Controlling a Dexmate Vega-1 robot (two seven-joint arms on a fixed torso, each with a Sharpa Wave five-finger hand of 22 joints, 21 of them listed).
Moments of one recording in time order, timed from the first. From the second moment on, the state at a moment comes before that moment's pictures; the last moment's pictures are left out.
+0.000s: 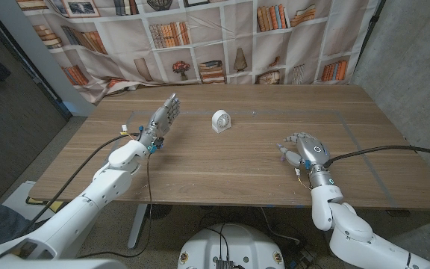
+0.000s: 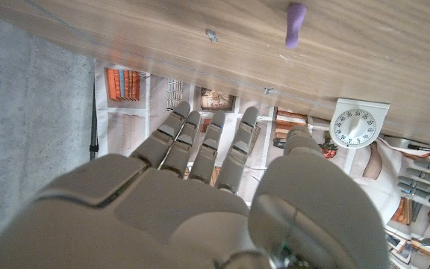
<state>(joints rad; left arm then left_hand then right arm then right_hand) 0.95 0.63 0.34 -1.45 -0.71 -0.27 -0.14 0.42 0.05 0.12 0.04 0.20 -0.07 0.07 0.20 0.18 -0.06 0.01 0.20 0.19 -0.13 0.03 0.18 0.18 -0.18 0.03 0.21 0.18 -1.30 -0.84 -0.58 -2.11 -0.60 -0.70 -0.58 0.63 0.06 0.20 0.00 0.19 0.68 -0.15 0.22 0.21 0.49 -0.05 0.21 0.19 0.34 -0.01 0.18 0.20 0.34 -0.04 0.23 0.19</state>
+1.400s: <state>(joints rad) 0.98 0.63 0.31 -1.44 -0.75 -0.32 -0.19 0.41 0.06 0.11 0.05 0.20 -0.04 0.07 0.20 0.18 -0.03 0.02 0.21 0.19 -0.11 0.03 0.19 0.18 -0.17 -0.03 0.23 0.18 -1.27 -0.65 -0.26 -1.93 0.12 0.09 -0.49 0.53 0.10 0.19 0.02 0.19 0.43 0.05 0.17 0.20 0.48 0.08 0.21 0.19 0.32 0.03 0.18 0.19 0.38 -0.04 0.23 0.19</state>
